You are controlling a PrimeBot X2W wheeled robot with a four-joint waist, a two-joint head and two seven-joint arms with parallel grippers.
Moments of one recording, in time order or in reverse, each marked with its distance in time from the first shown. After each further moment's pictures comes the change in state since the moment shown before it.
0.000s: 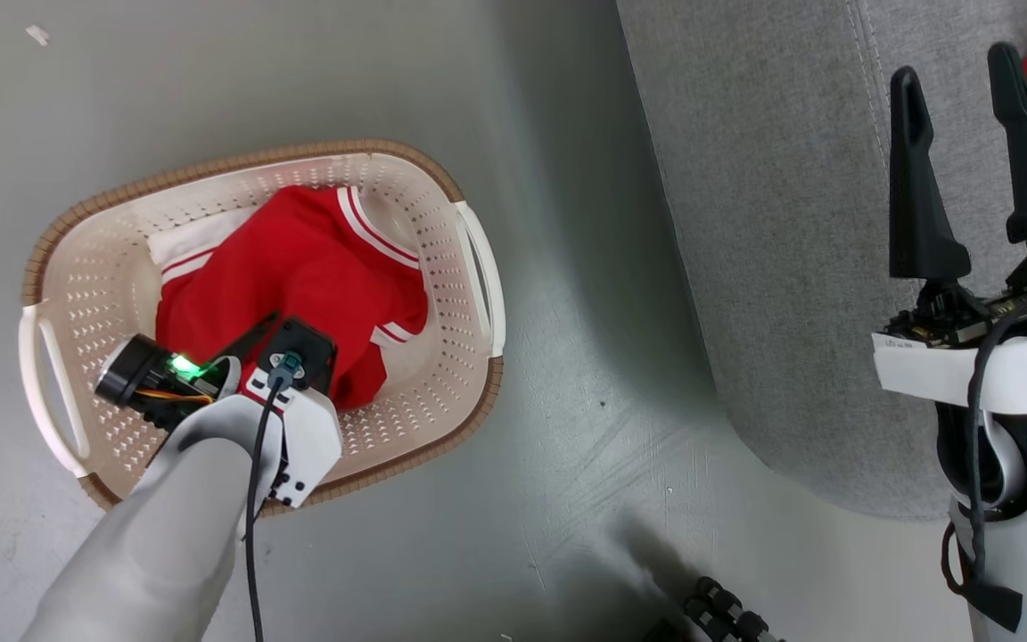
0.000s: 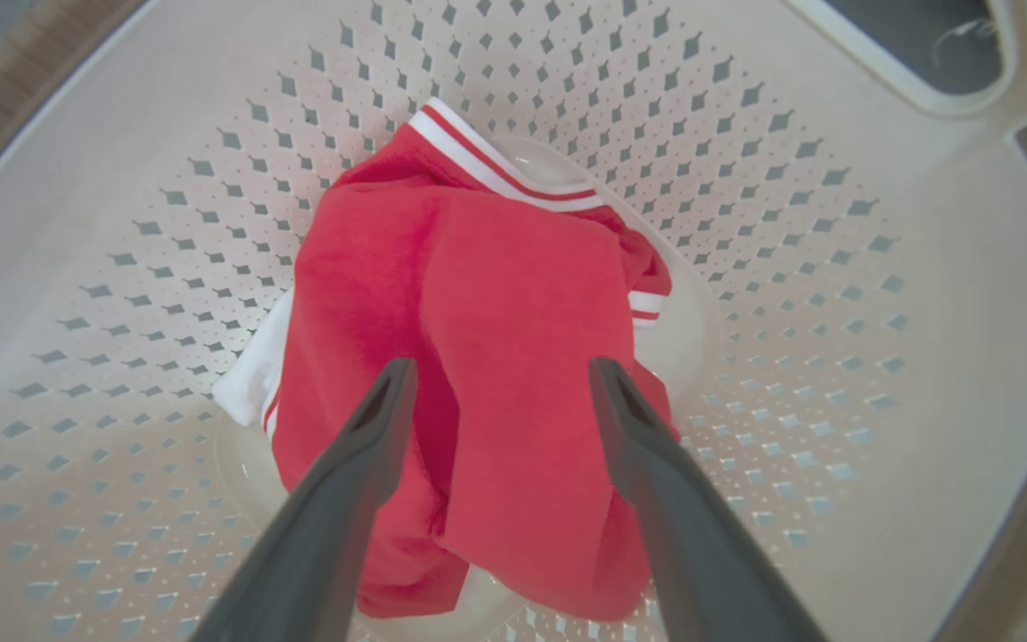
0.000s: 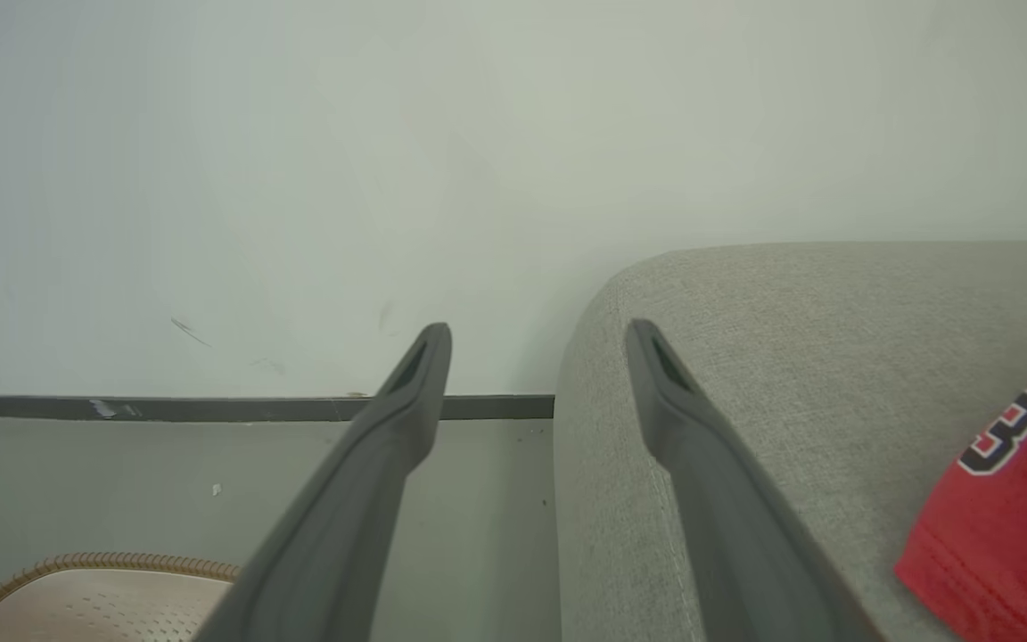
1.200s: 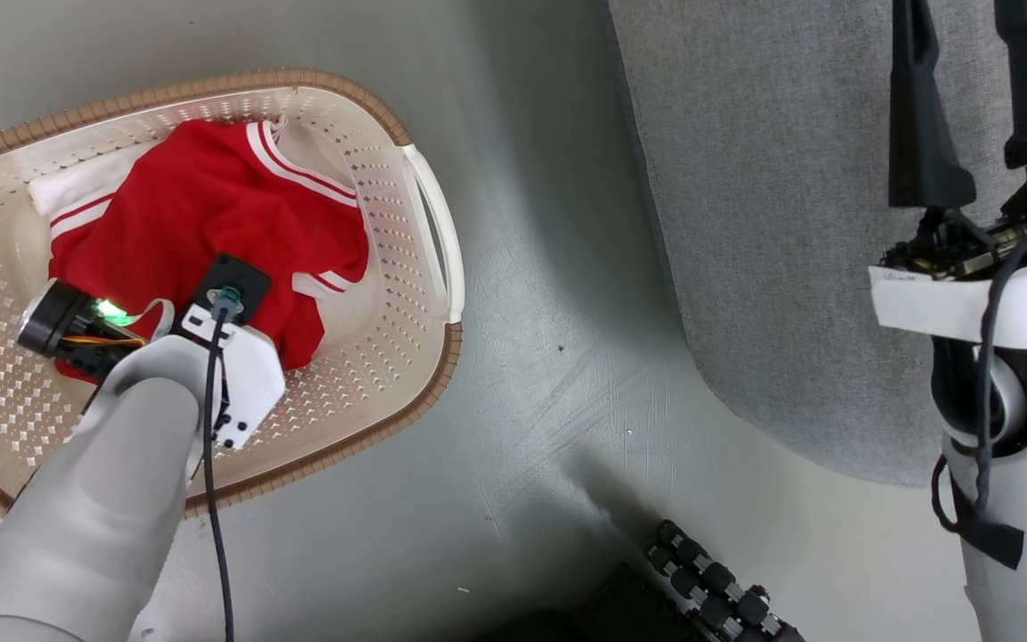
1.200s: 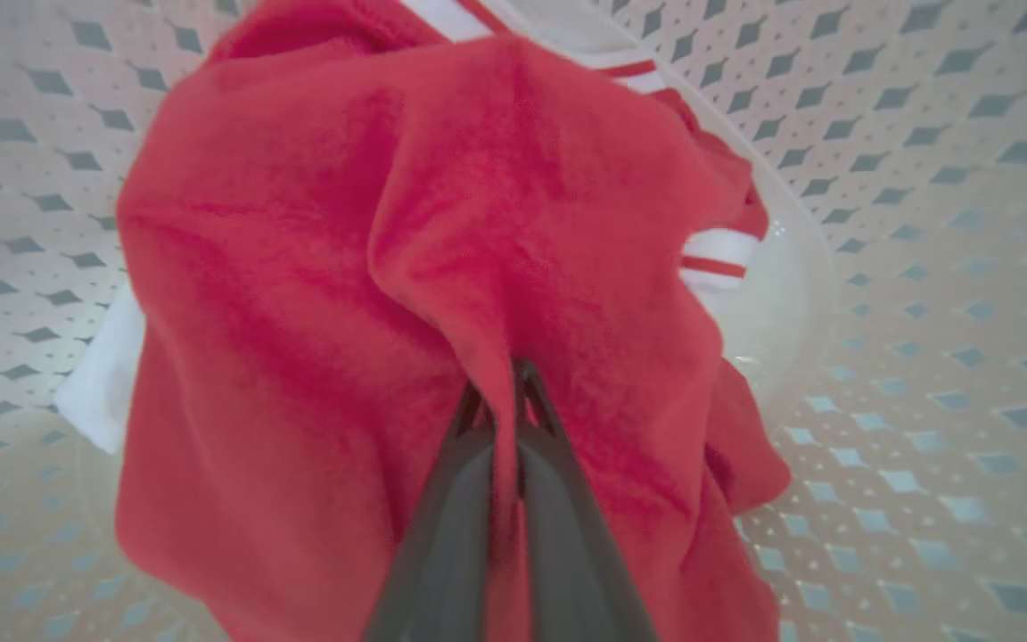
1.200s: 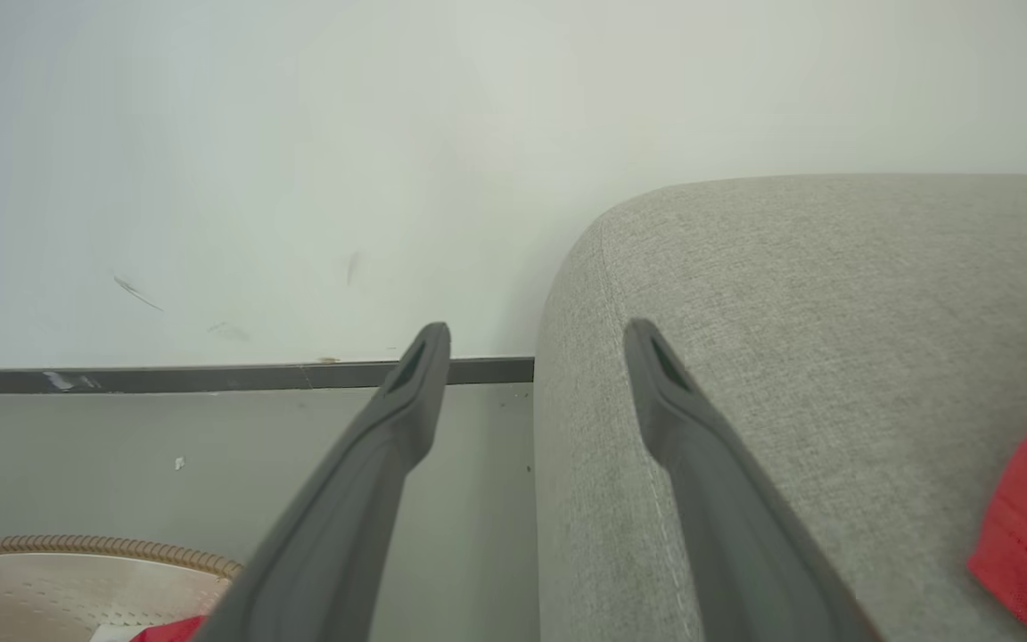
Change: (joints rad) left arm -0.152 0.029 0.016 0.176 0.030 0.016 0.007; right arm -0.135 0.000 0.037 0.056 0.062 0.000 -0.013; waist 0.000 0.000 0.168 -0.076
